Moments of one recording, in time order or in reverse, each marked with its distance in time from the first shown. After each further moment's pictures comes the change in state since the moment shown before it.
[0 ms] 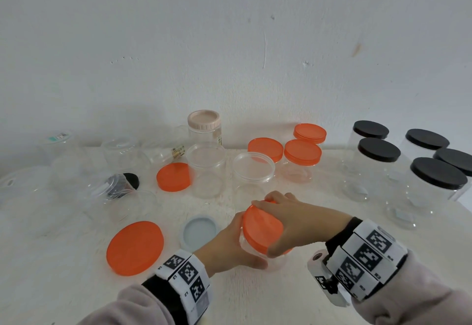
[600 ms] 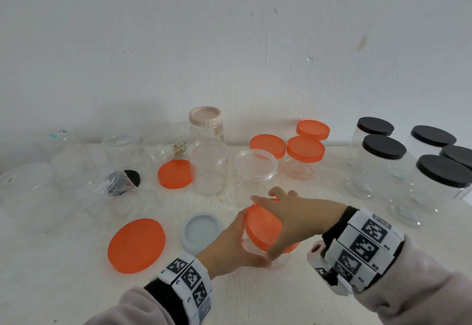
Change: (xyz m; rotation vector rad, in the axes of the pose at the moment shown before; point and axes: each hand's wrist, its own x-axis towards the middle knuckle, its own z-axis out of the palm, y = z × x) left_hand 0.008 -0.017 0.004 0.010 0.028 0.074; right_hand 0.008 -0.005 -0.005 -0.100 -0.097 0.078
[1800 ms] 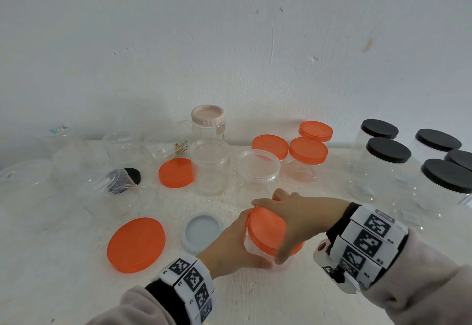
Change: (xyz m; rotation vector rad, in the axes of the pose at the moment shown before) left_hand 0.001 0.003 -0.002 0.028 0.026 0.054; right_hand 0.003 0.001 -0.008 -0.028 -0.052 0.003
